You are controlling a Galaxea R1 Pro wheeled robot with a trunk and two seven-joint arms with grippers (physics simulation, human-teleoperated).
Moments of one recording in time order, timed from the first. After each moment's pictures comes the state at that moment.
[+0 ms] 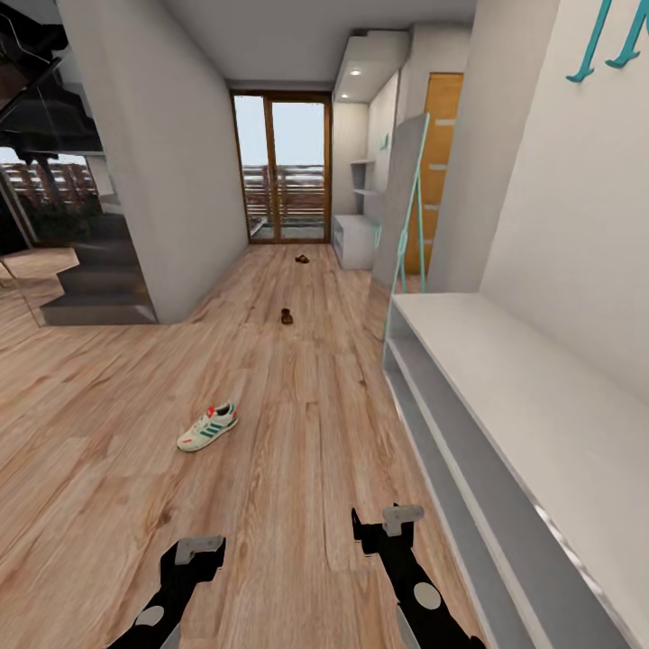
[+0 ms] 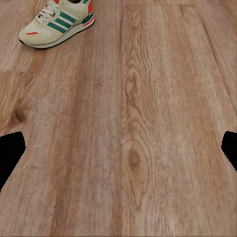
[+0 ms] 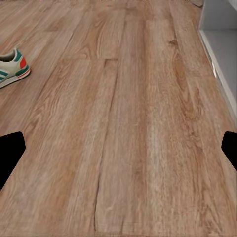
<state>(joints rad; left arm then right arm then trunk) -0.47 0.04 0.08 -0.29 -0.02 -0.39 0.00 -0.32 0.15 0.12 -0.77 0.04 -0.20 -0.02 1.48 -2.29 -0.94</state>
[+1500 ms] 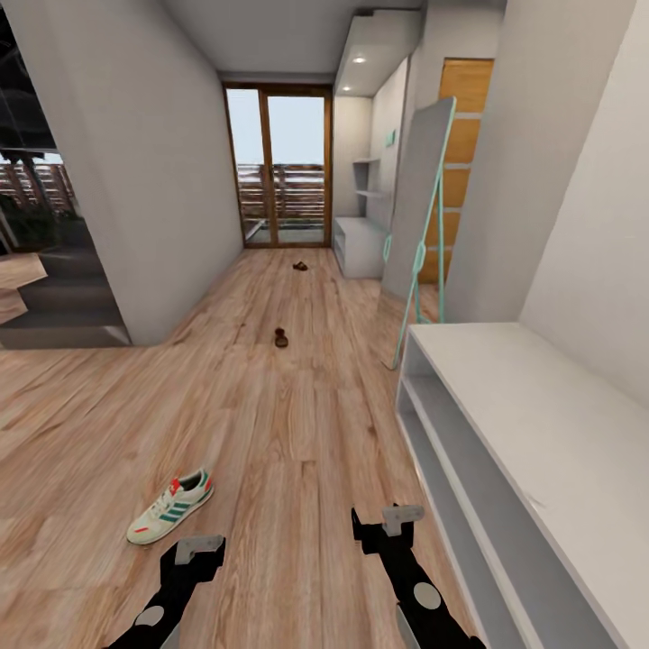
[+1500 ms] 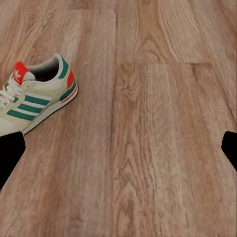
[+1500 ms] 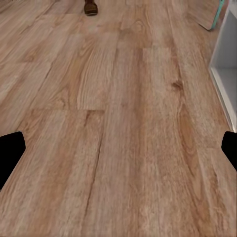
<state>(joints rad) -0.47 0.04 0.07 -0.29 -0.02 -0.39 0.00 -0.32 0.15 0.12 -0.77 0.04 -0.20 -0.02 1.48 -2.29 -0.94</state>
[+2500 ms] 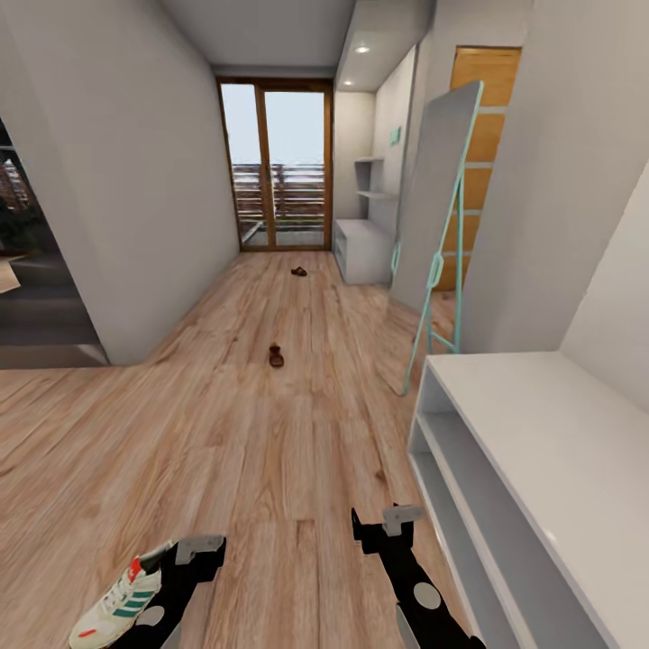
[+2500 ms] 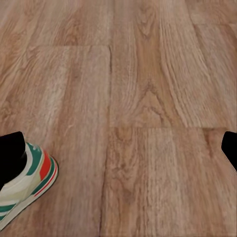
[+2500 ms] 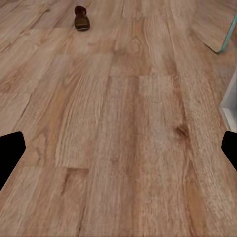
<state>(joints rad) -0.47 0.04 0.07 -0.29 -0.02 -0.39 0.00 -0.32 0.15 0.12 -0.77 0.04 -0.20 -0.02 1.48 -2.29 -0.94</state>
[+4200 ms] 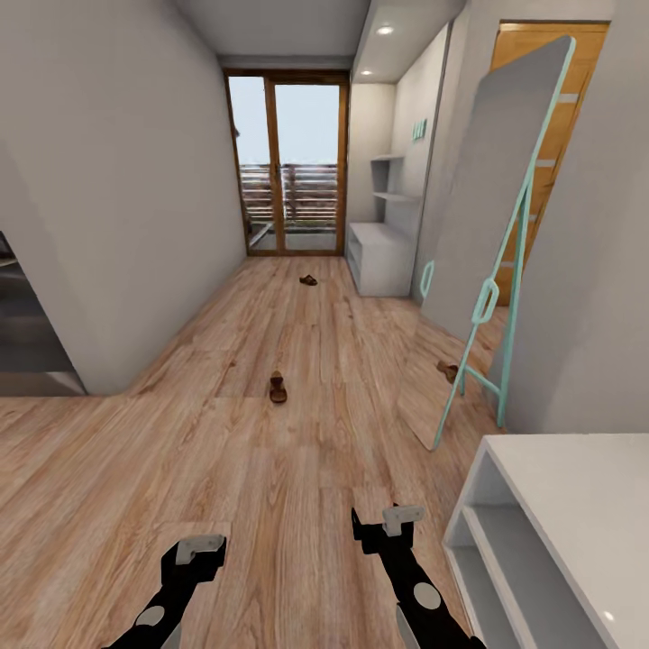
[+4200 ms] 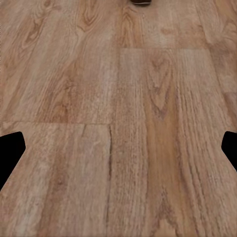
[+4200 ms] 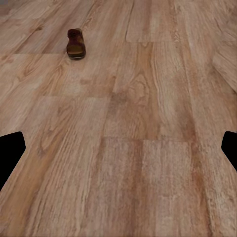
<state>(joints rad) -0.47 0.04 0.07 -0.29 -0.02 -0.39 0.00 -0.32 0.15 0.12 -0.77 0.04 -0.20 -0.02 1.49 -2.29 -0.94</state>
